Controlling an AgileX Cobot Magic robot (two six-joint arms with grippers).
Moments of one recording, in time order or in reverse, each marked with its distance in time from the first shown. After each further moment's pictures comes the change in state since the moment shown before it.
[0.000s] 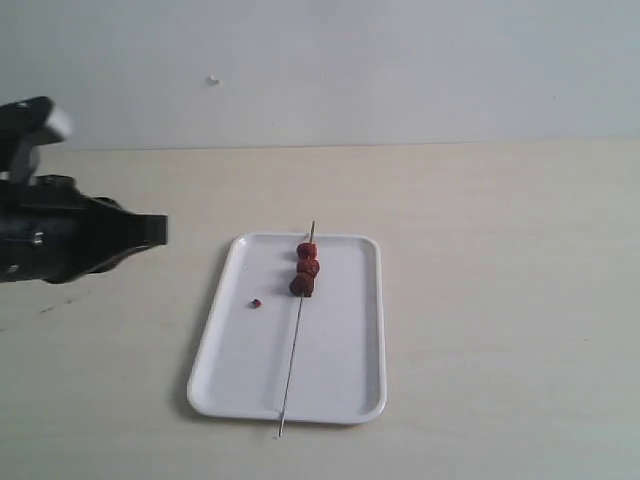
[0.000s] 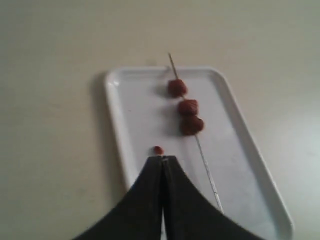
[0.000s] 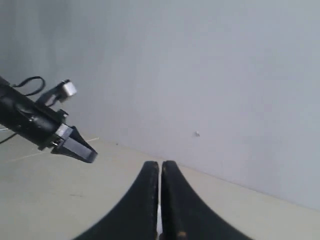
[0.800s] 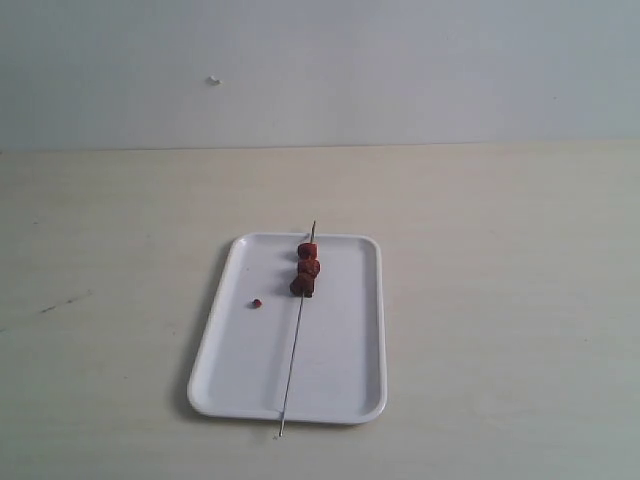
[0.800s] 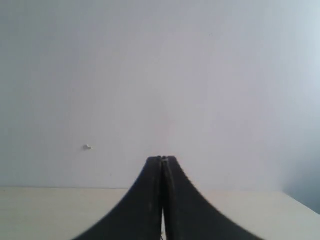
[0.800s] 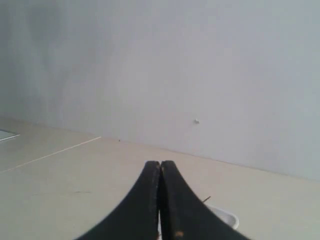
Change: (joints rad) left arm 0.002 -1.277 0.452 0.010 -0.156 0.029; right arm 0.000 -0.126 0.026 0.060 0.126 0.044
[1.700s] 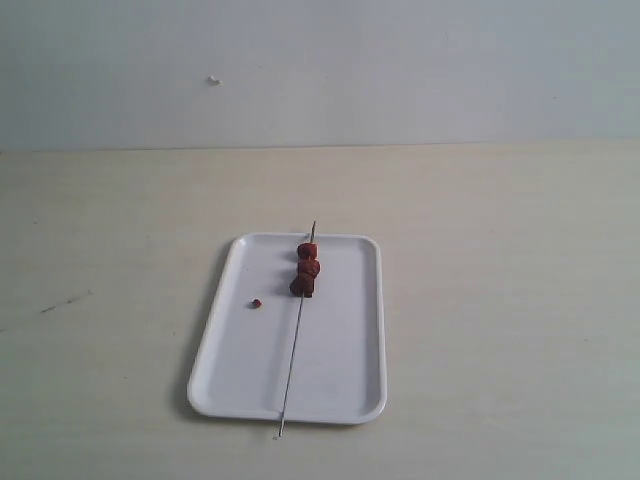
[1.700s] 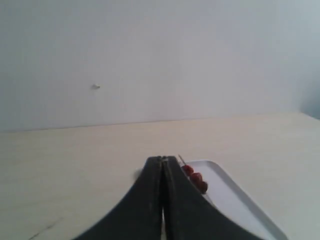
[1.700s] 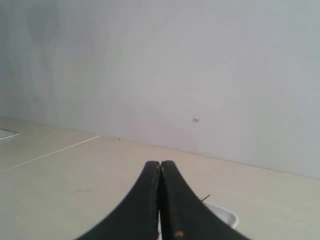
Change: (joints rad) left arm 0.000 -0.045 0.044 1.386 0.271 -1.261; right arm 0.000 0.000 0.000 0.002 0.006 0.000
